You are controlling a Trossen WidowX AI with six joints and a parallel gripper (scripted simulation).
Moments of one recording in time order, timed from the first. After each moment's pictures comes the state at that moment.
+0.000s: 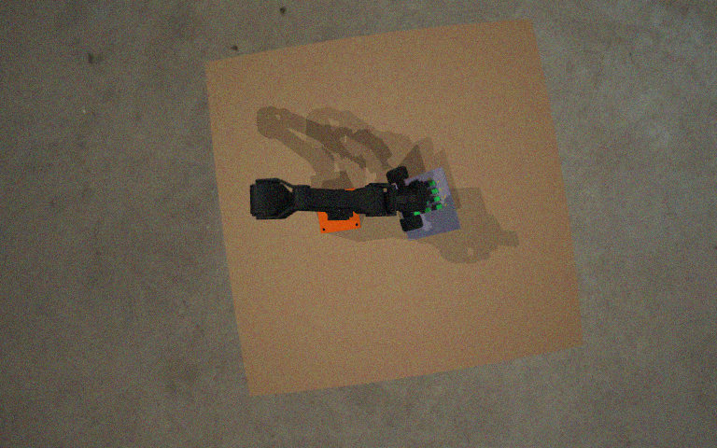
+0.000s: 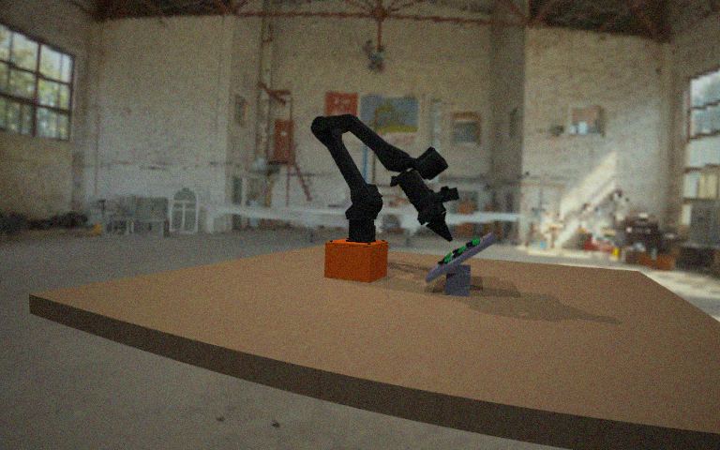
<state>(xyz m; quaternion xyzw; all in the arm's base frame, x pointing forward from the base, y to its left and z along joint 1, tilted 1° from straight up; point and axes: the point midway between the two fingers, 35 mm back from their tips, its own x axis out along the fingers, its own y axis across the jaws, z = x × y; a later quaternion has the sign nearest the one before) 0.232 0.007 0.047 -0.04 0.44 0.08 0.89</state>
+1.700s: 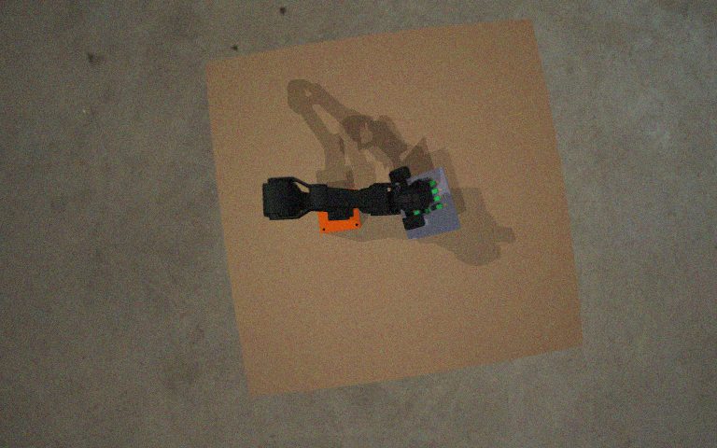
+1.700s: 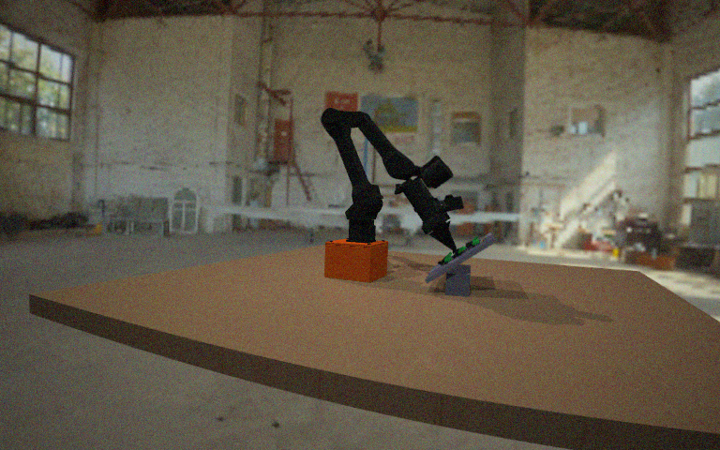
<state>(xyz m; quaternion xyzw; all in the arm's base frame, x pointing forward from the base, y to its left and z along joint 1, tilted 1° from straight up) 0.243 0.010 0.026 -0.04 0.45 0.09 0.89</state>
